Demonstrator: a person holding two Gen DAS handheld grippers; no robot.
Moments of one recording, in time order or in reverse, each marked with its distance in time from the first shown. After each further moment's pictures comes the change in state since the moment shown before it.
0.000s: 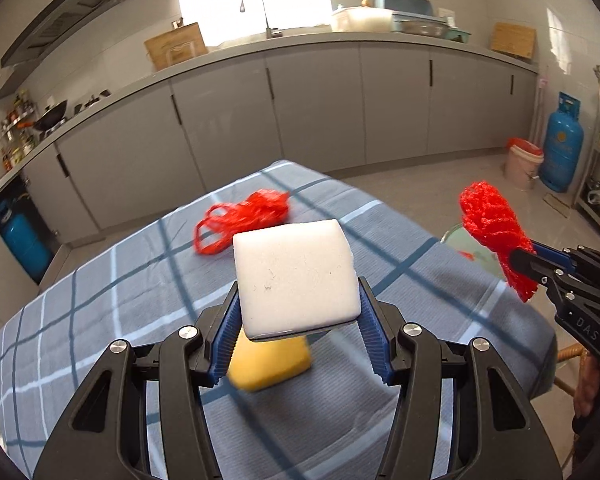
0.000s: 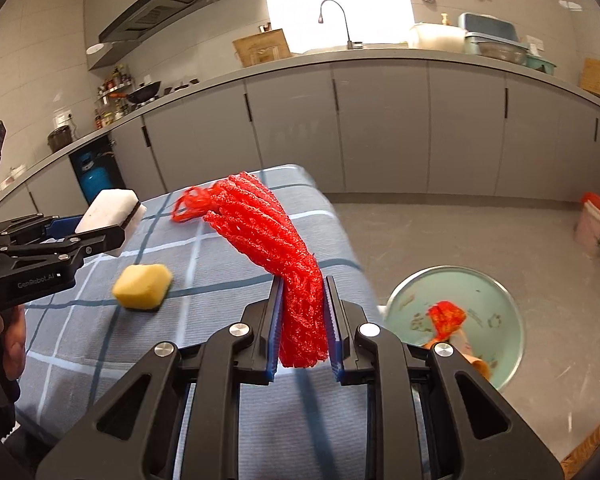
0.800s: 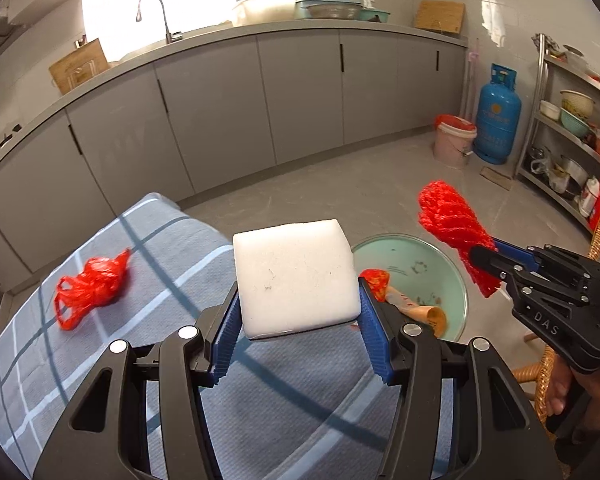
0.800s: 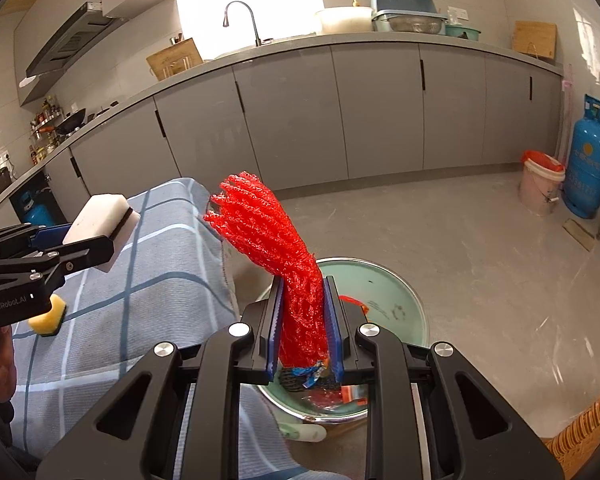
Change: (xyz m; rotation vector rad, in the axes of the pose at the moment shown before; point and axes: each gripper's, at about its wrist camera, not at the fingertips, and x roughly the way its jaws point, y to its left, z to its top) left arm 0.064 -0.131 0.052 0.143 0.028 -0.237; right arm 0.008 -0.125 -0.003 0.159 0.014 -0.183
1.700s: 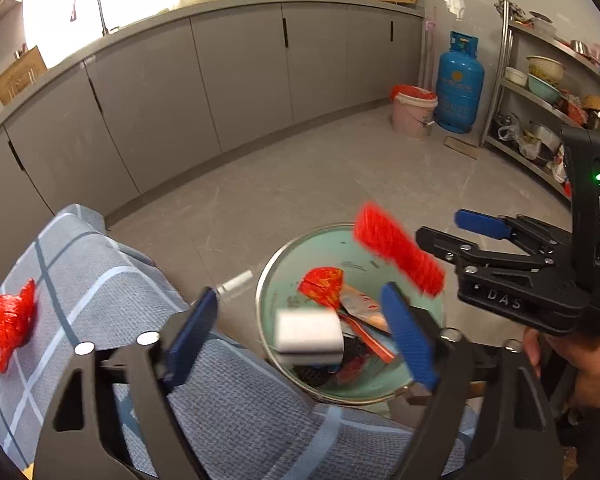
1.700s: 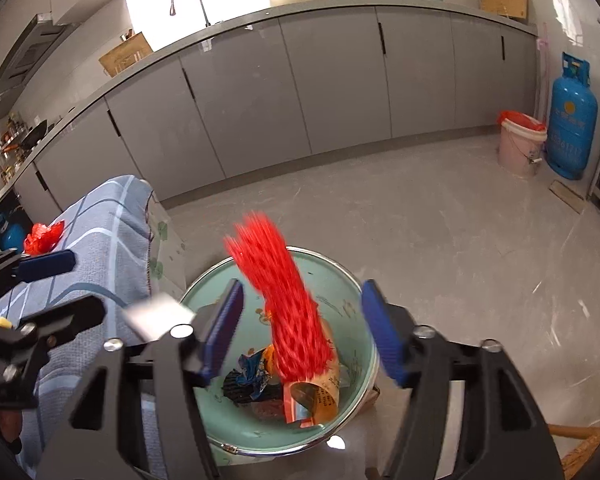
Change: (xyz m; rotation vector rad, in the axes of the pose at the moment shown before) left arm 0.080 -0.057 0.008 0.100 0.053 -0.116; right arm 0.064 -0.074 -0.007 0.109 0.068 -0.081
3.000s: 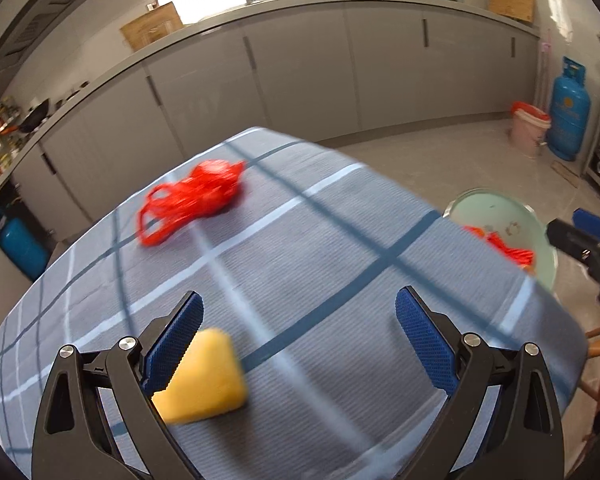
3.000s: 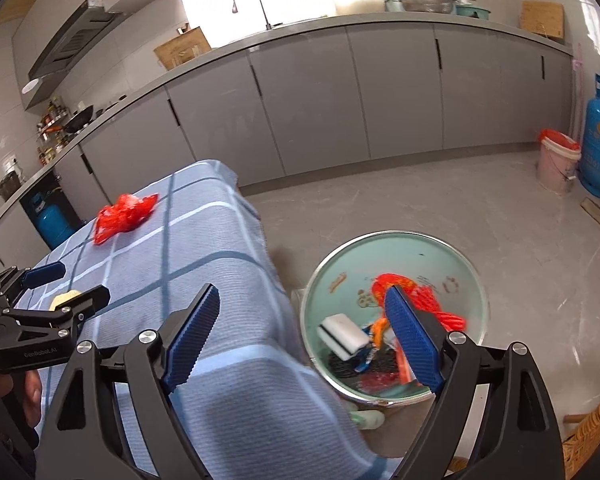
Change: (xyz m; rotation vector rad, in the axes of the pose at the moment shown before) left arm -0.105 0.122 -0.104 -0.231 0.054 0.393; right arm -0.057 0.132 -0.030 -0.100 -0.013 0.160
